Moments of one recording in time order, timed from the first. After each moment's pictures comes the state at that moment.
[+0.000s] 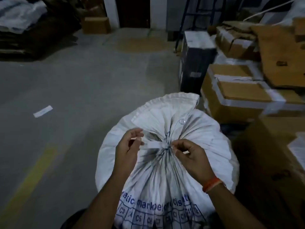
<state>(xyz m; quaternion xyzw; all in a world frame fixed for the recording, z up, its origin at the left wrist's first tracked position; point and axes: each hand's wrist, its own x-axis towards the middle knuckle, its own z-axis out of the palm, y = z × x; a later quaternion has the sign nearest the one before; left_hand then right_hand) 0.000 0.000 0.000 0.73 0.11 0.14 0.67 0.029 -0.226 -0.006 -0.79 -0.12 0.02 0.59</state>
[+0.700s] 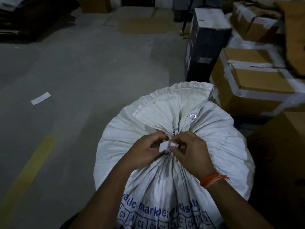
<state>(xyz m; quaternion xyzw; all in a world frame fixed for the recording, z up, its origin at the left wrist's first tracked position) 0.042 0.001 -0.024 0.81 -0.03 -0.13 0.57 0.066 -0.201 -0.028 -0.88 -0.19 -0.05 0.42</state>
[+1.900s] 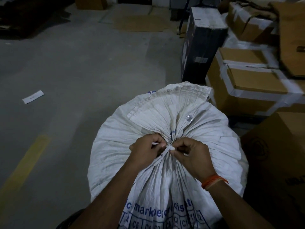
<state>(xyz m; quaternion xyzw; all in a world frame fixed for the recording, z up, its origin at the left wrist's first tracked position) 0.055 -0.025 -0.048 0.88 0.05 -0.07 0.47 0.062 -0.219 -0.045 -0.84 -0.10 0.02 0.53</state>
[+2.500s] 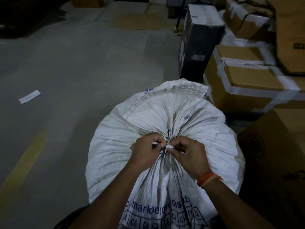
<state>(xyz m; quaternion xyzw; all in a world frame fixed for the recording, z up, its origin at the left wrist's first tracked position) 0.051 -0.037 -0.052 0.87 0.05 -0.04 0.48 0.060 -0.217 -0.051 -0.84 -0.09 0.01 0.54</state>
